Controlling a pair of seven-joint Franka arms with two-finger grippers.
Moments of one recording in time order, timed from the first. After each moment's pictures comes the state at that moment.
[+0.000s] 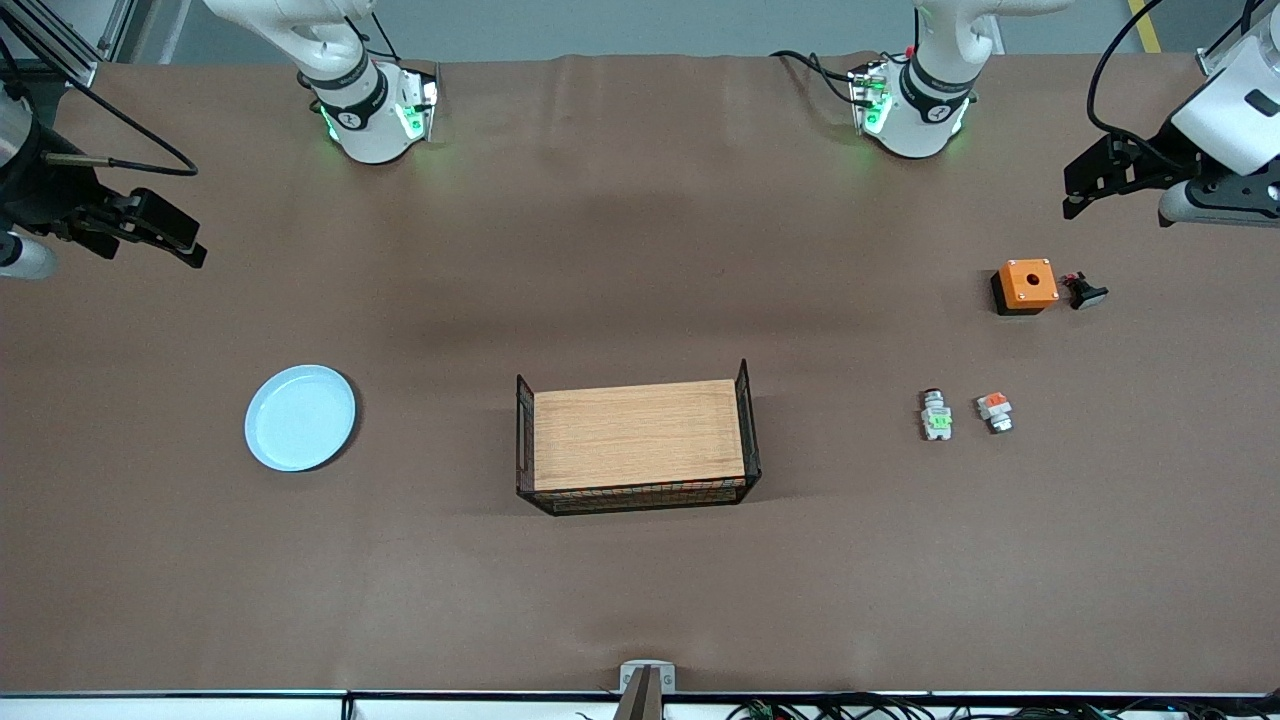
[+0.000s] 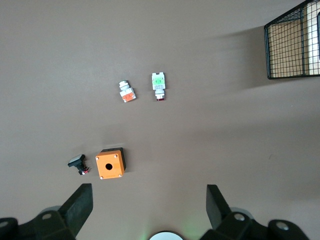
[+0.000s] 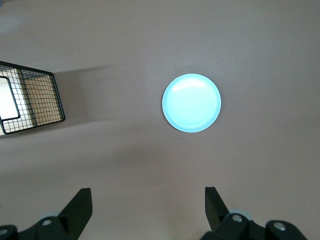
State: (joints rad) left arm -0.05 -0.11 -0.06 -1.64 0.01 1.50 0.01; right arm 0.00 0.01 0.09 -1.46 0.02 1.47 0.23
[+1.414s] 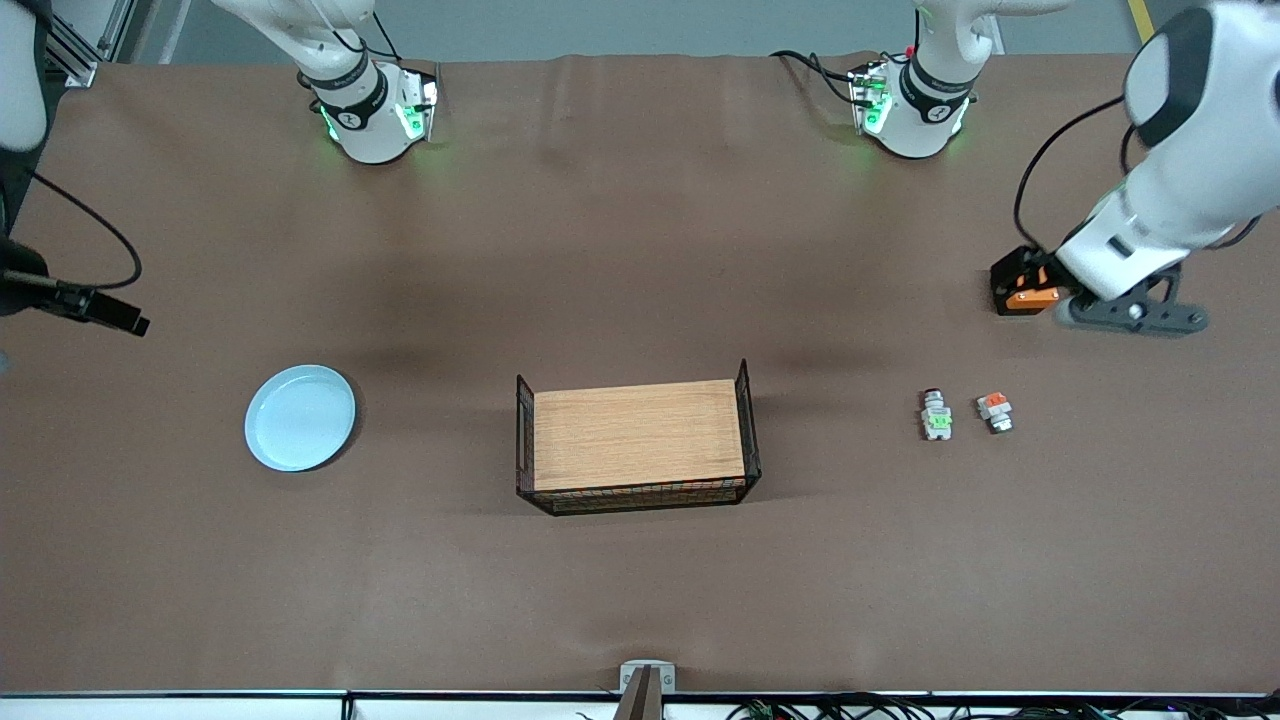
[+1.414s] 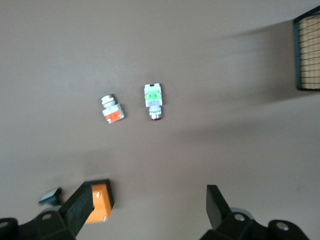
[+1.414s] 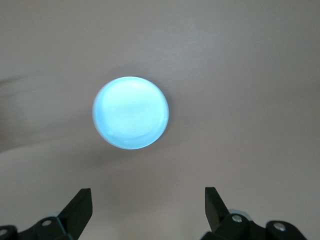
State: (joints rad) left arm -0.05 -0.01 -0.07 -1.96 0.01 1.92 0.01; right arm -0.25 0.13 0.07 -1.66 -0.05 1.70 0.05
